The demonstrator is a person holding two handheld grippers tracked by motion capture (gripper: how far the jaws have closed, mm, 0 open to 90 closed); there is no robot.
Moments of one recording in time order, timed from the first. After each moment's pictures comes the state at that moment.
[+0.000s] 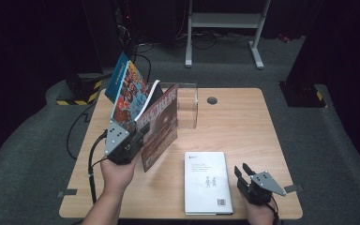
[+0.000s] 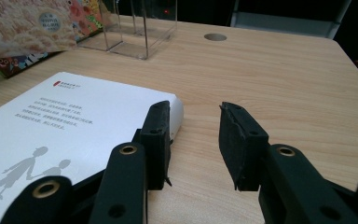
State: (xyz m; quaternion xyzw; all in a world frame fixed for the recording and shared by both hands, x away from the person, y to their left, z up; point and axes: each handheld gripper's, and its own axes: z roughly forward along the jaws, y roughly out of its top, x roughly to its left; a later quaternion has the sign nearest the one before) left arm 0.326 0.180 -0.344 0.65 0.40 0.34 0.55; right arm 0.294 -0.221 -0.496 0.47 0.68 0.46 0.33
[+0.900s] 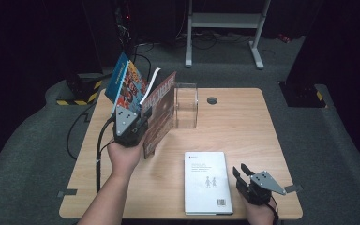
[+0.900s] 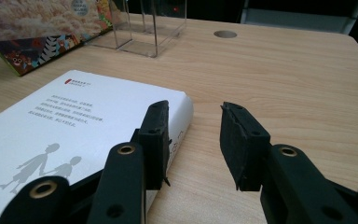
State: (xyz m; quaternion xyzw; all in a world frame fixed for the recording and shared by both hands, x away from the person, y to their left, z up) left arm 0.368 0.167 -0.337 0.64 0.42 0.38 0.52; right arm 0.295 -0.221 -0.496 0.46 0.69 0.47 0.31
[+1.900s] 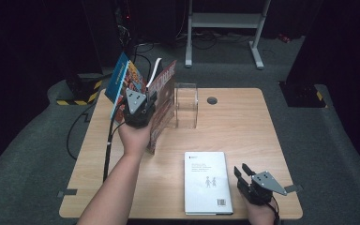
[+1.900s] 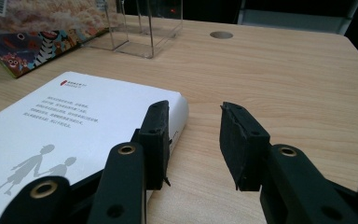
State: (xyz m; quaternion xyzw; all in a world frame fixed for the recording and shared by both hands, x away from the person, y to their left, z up) left arm 0.429 0.149 -0.337 0.62 0.45 0.39 0.51; right arm 0.295 -0.224 -0.497 0.46 0.68 0.47 0.31
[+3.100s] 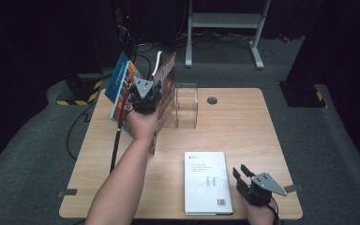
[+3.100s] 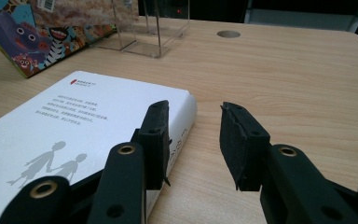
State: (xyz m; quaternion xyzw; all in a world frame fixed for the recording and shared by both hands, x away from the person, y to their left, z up) left arm 0.477 0.135 -0.341 0.61 0.46 0.41 0.50; right arm 0.292 -0.223 -0.499 0.46 0.69 0.48 0.30
